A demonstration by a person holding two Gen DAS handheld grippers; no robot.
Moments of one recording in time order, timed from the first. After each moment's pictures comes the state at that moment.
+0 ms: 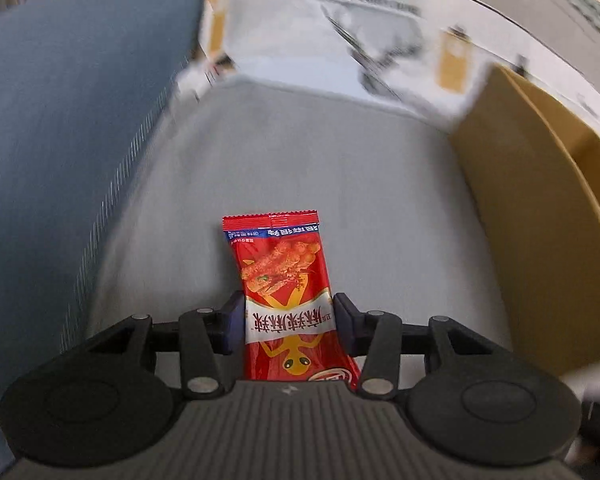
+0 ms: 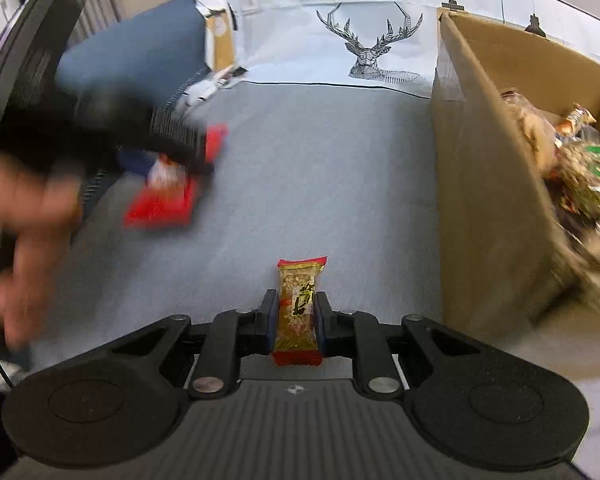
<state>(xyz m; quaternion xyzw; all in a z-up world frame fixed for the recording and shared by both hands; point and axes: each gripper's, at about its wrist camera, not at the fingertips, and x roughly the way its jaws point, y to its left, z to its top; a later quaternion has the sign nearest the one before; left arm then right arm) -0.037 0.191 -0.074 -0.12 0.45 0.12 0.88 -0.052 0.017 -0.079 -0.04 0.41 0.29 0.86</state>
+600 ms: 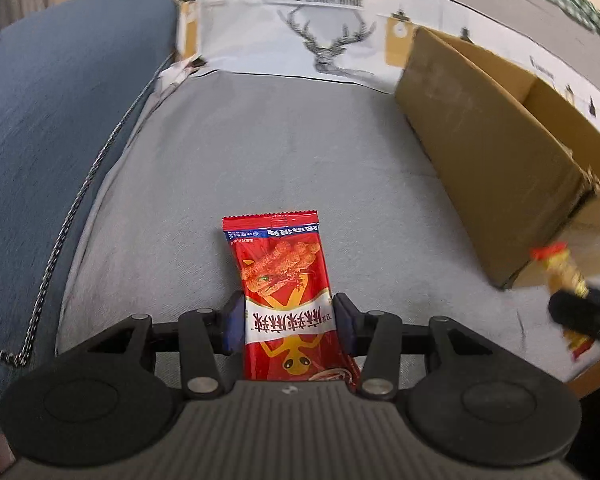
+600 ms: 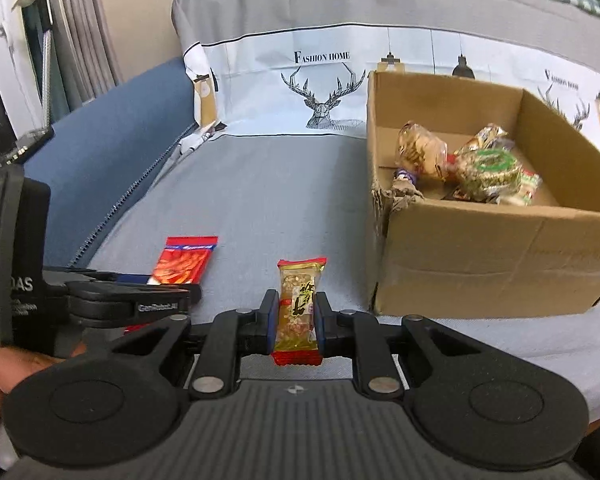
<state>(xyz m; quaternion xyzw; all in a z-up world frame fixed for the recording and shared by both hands) -0.112 0.137 -0.085 -0.08 0.42 0.11 0.90 -0.134 -0.062 -0.049 -0.01 0.34 0.25 0.91</state>
